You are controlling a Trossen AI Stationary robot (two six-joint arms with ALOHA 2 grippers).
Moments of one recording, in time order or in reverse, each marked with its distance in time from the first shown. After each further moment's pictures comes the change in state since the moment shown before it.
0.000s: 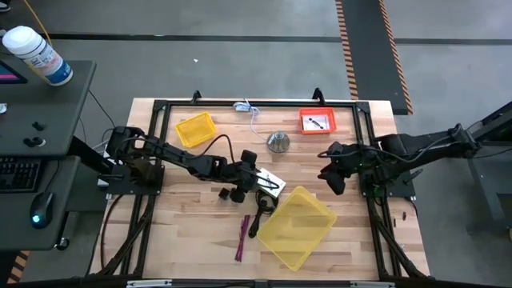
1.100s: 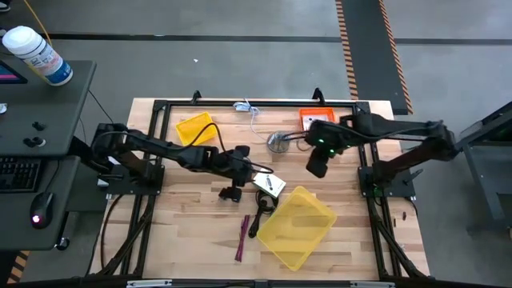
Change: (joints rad) left arm 0.053 -0.154 0.000 -0.110 0.183 -0.250; right arm -0.230 0.392 0.435 -0.377 -0.046 -0.315
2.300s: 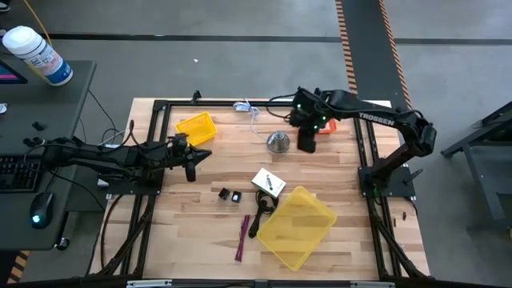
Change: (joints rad) left arm 0.000 -1.024 -0.630 0.099 -0.235 -0.656; right arm -0.357 0.263 0.086 0.128 -0.169 -0.614
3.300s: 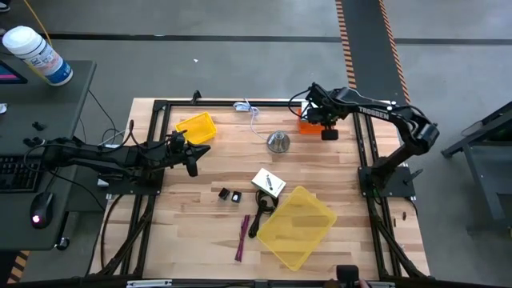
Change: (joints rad) left arm 0.000 -0.008 0.000 -0.002 -0.158 -0.132; right arm -0.307 0.004 -0.288 0.113 0.402 -0.576
